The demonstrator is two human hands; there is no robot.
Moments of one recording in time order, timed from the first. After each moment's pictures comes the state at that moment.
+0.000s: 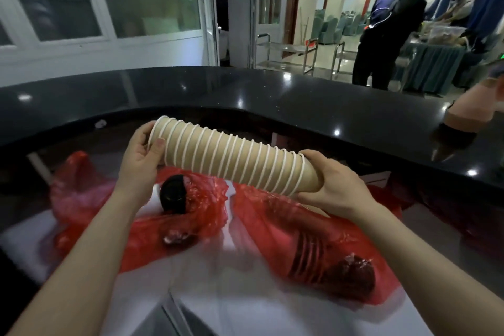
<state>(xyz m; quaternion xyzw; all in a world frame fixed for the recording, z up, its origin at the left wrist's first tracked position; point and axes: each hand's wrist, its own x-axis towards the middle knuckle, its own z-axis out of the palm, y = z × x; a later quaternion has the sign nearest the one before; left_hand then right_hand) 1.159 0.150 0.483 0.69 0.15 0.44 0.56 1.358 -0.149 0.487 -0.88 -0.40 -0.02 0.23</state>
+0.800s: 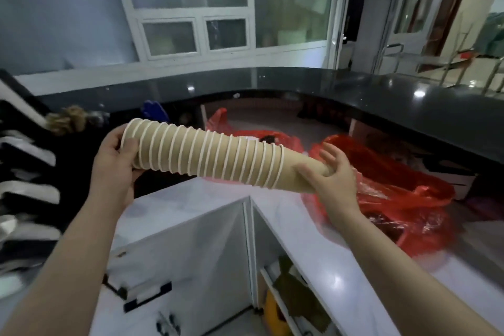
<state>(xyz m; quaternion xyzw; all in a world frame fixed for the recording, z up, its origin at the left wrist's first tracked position) 0.861 -0.062 0.528 0.55 0.38 0.62 0.42 1.180 -0.209 0.477 -0.60 -0.40 0.18 0.67</state>
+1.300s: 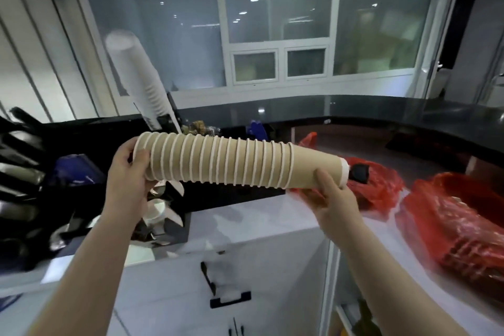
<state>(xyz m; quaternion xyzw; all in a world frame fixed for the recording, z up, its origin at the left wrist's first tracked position) 0.662 -0.100 0.570 0.47 0.43 0.71 0.31 0.992 -0.146 0.511 -0.31 -0.25 0.57 0.72</state>
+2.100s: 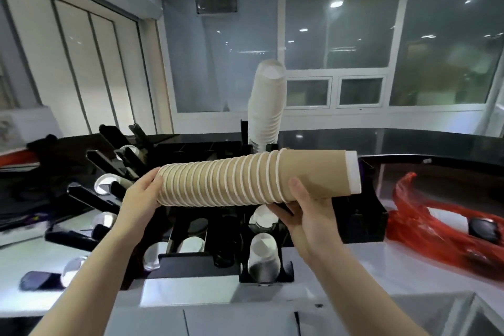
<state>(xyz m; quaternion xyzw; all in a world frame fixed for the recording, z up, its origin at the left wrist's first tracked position) 0.395 -0.064 0.580 0.52 0.53 0.61 0.27 0.682 -0.092 0.572 -0.19 -0.36 0.60 0.68</state>
